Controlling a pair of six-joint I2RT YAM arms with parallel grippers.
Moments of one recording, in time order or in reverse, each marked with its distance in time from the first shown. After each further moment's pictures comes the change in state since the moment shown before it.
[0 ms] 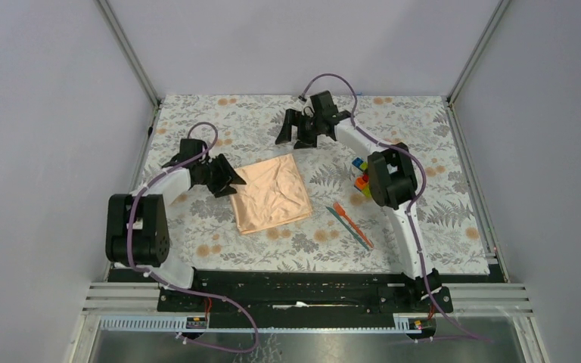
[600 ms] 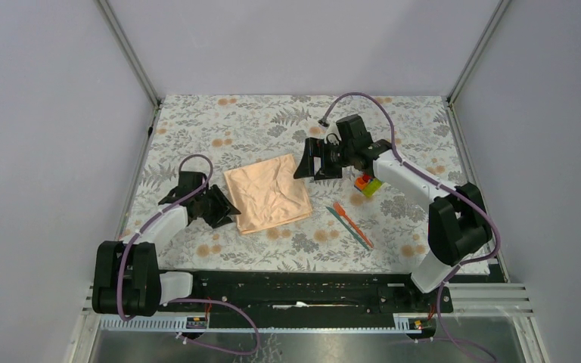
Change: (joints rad) left arm -0.046 -0.377 -0.337 -0.036 -0.163 -0.107; right arm 0.053 -0.812 -0.824 -0.018 0.032 -0.055
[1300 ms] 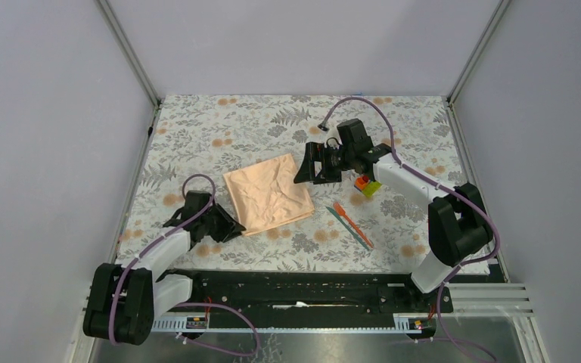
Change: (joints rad) left arm -0.084 -0.161 -0.219 0.113 -0.023 -0.189; right arm -0.001 -0.010 -0.063 0.041 -0.051 -0.011
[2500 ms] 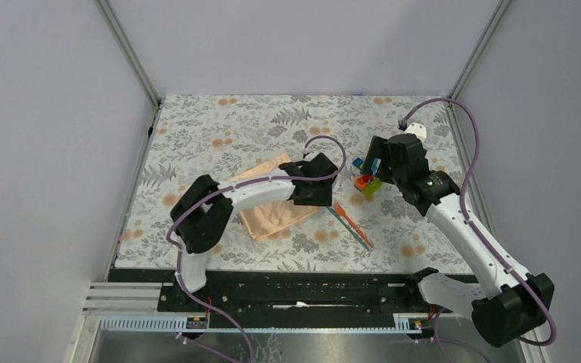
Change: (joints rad) left arm -0.765 0.816 1.041 -0.283 -0.477 0.146; right arm -0.100 -0.547 -0.187 -0.246 0.887 0.027
